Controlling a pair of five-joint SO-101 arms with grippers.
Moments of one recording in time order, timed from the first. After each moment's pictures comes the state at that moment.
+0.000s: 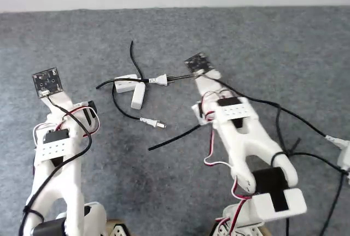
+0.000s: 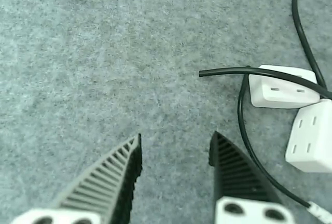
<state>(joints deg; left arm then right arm) -19.0 -24.4 60.7 26.6 11.4 -11.8 0.8 35.0 34.8 17.9</state>
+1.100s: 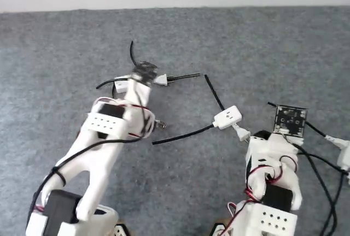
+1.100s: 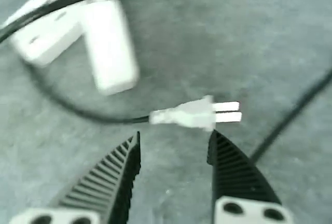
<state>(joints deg) 11.9 -9.5 41.5 49.1 -8.1 14.6 -85.1 81.1 52.1 4.7</state>
